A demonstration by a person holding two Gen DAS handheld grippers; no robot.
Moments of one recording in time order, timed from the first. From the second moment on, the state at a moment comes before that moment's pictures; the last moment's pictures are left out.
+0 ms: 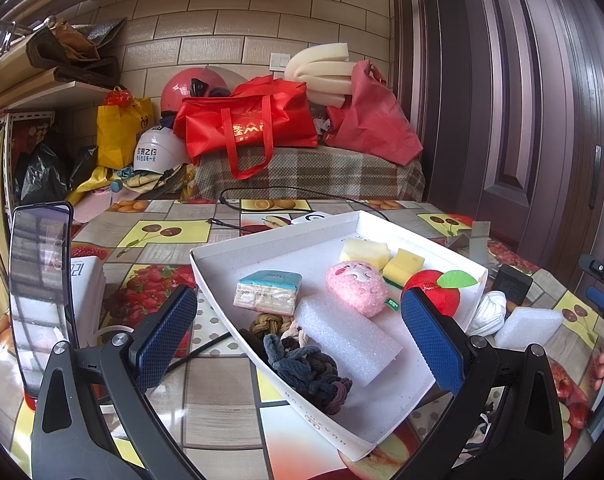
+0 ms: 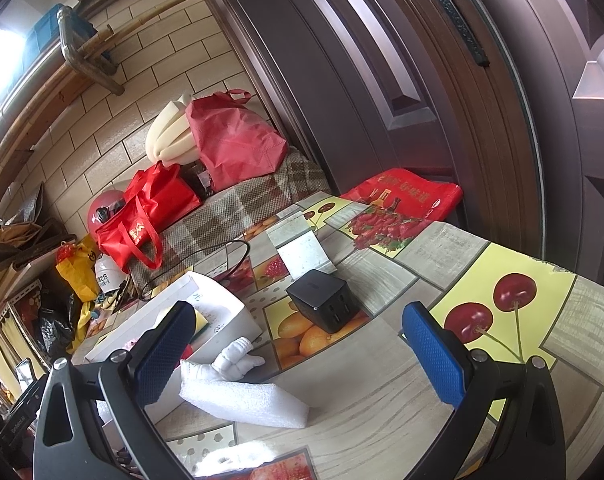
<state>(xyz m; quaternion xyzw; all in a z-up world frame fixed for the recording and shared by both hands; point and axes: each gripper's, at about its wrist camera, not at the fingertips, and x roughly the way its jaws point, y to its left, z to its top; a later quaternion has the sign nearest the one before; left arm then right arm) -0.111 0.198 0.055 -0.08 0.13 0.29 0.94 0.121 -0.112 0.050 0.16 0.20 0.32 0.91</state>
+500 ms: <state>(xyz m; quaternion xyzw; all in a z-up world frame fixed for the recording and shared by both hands) -0.122 0.173 0.056 -0.07 0.13 0.19 0.97 0.116 -0.112 0.052 0.17 0.18 0.32 0.91</state>
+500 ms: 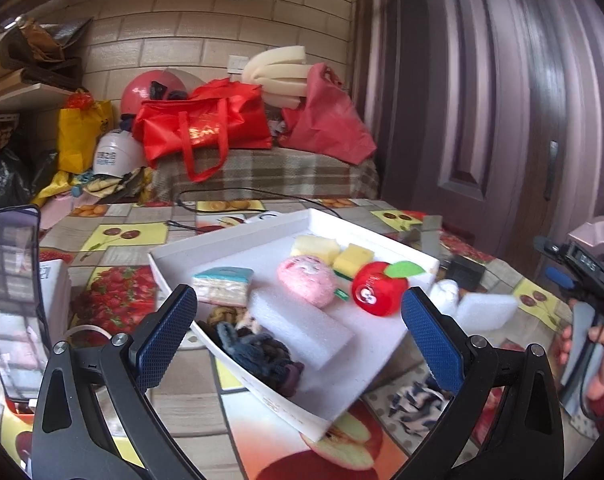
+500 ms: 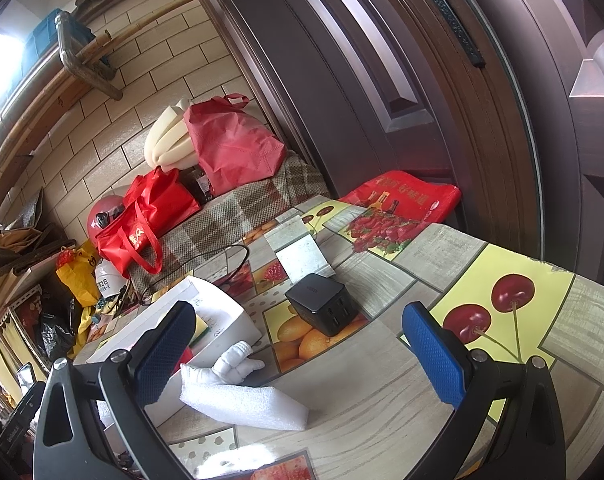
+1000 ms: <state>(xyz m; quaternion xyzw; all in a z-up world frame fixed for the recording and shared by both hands) -0.122 0.046 0.022 -0.01 0.37 -0.06 0.93 0.104 -0.048 0.058 -0.18 0.20 0.47 0.84</state>
